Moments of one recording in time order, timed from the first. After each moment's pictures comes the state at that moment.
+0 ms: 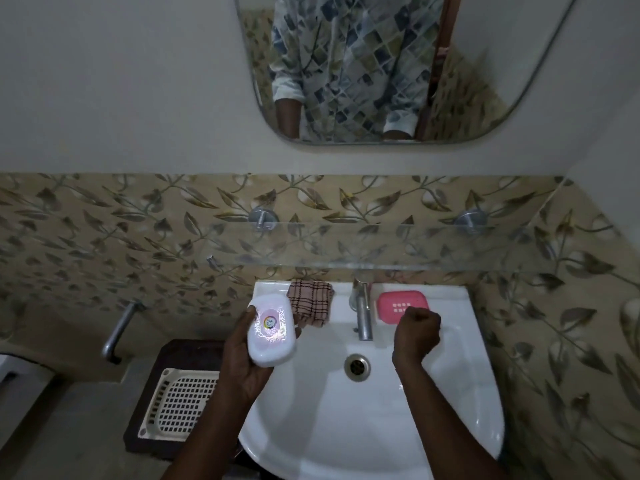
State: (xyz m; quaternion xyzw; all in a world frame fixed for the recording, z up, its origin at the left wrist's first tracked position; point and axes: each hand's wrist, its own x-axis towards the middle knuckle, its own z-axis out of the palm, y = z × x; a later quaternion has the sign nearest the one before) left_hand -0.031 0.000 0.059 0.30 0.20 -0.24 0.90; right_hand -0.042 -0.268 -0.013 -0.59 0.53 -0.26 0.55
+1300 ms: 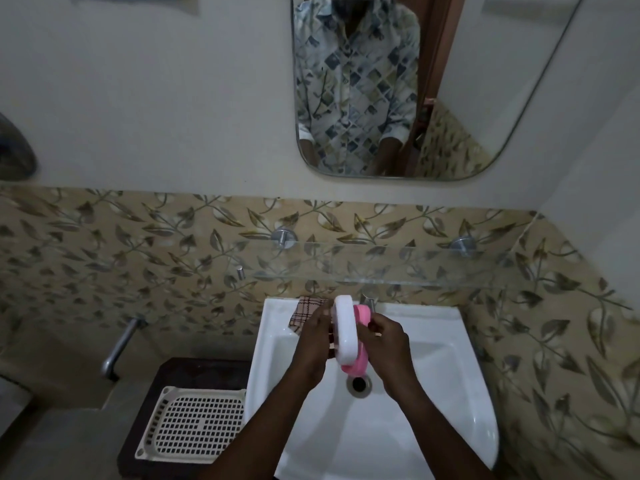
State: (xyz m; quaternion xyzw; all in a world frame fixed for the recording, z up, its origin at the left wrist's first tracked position) left_hand -0.034 -0.069 0.065 0.63 0.09 -0.24 0.73; right_hand -0.093 -0.191 0.087 -0.80 0.23 -0.09 0.55
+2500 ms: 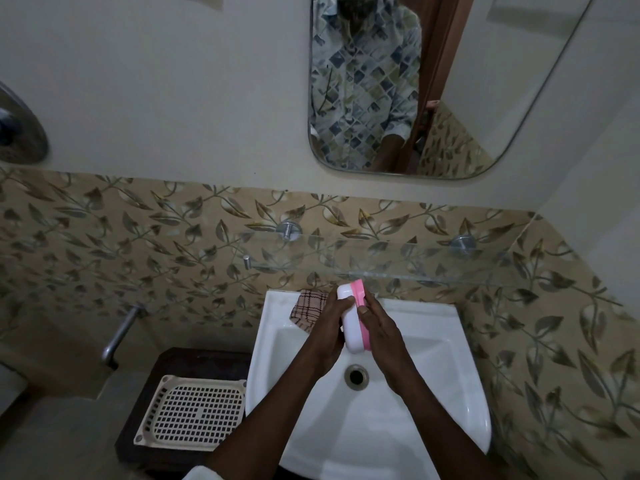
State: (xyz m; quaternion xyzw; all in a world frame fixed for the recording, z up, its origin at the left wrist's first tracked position) left_hand -0.048 -0.075 0.088 0.49 -0.01 -0.28 0.82; right_hand -0.100 -0.184 0.095 -0.74 0.19 -0.04 0.64
